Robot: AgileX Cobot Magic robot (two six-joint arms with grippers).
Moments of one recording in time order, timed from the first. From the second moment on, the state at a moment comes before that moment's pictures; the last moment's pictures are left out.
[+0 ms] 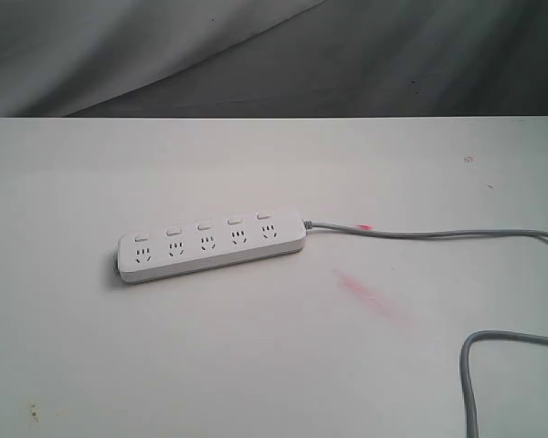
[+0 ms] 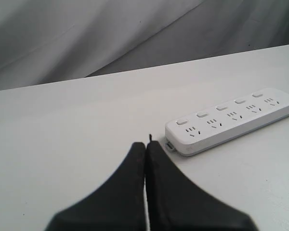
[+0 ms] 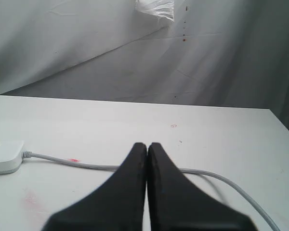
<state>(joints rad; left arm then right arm) 0.03 0.00 0.00 -0.26 0.32 0.35 -0.10 0.04 0.00 0.10 0.15 -0.12</state>
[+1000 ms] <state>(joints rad) 0.03 0.00 0.00 -0.27 0.32 0.35 -0.10 0.04 0.00 0.10 0.15 -0.12</state>
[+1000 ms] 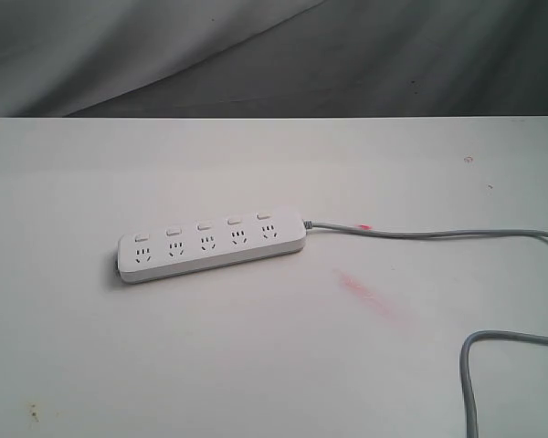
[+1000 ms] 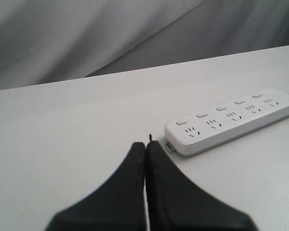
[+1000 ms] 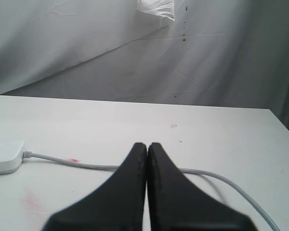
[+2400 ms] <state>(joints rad) 0.03 1.00 -0.73 -0.62 0.70 1.14 -0.10 0.04 0.00 0.10 0.15 -0.12</state>
